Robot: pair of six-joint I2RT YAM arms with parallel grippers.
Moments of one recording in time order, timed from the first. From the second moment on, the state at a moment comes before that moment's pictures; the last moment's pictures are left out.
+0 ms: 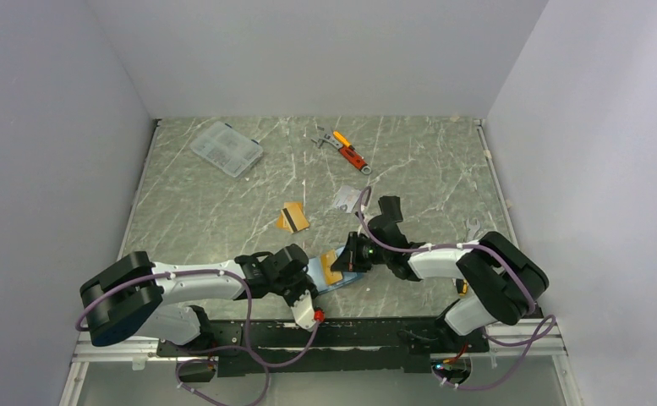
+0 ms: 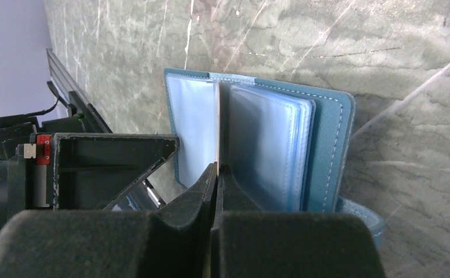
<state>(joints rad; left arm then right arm) -1.07 1.33 0.52 -0.16 0.19 1.39 0.70 1.48 0.42 0.38 -0.43 0.82</state>
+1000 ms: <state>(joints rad) -1.09 1.32 0.52 -0.16 0.18 1.39 0.70 1.50 0.47 0.28 -0.44 0.76</state>
